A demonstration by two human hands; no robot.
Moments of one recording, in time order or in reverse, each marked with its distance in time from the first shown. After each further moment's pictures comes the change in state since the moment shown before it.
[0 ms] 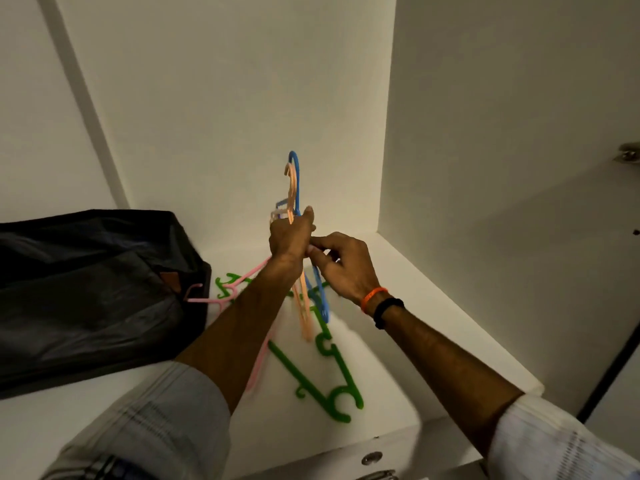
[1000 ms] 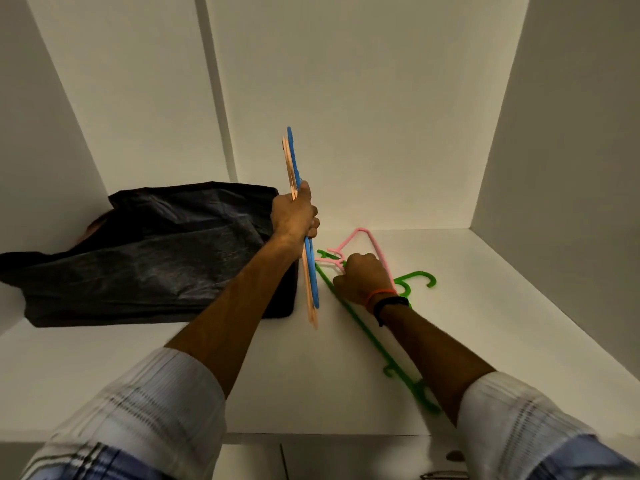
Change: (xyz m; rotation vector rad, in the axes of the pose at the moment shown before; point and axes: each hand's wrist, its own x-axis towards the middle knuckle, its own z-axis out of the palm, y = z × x) left_hand 0.007 0.028 -0.141 -0.036 0.141 0.065; right_hand -0.006 -0.026 0.123 -0.466 -0.431 0.160
